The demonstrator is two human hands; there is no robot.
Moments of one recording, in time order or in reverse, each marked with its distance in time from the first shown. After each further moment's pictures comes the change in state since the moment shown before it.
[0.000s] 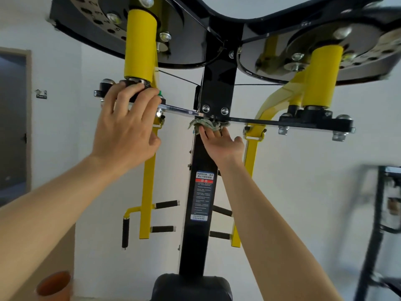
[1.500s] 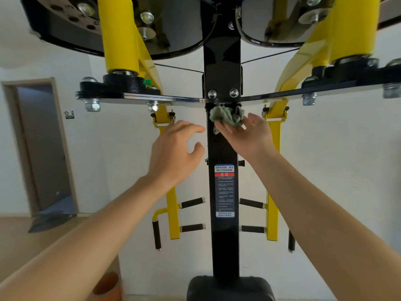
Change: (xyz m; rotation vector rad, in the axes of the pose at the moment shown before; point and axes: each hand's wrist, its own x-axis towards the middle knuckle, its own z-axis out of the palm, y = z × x) left_hand -0.011 0.078 0.045 -0.793 -0.244 -0.203; right_hand -0.004 -0.026 -0.017 -0.248 0.091 -0.050
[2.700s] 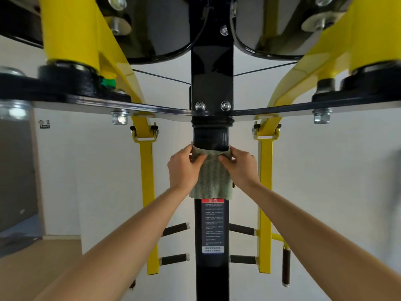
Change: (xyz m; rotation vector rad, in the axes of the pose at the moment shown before) left_hand 0.055 -0.068 0.186 -0.244 0.212 -0.254; right_hand 0.113 -0.013 -0.099 -1.835 0.088 -0.754
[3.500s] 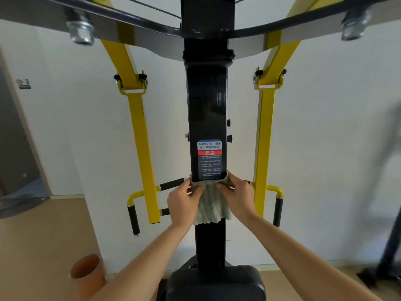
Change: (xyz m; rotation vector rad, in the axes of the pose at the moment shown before) left_hand -0.203 -0.055 0.014 -0.034 -0.203 -0.351; right_hand -0.167 0.093 0.060 0.123 -0.163 0.250
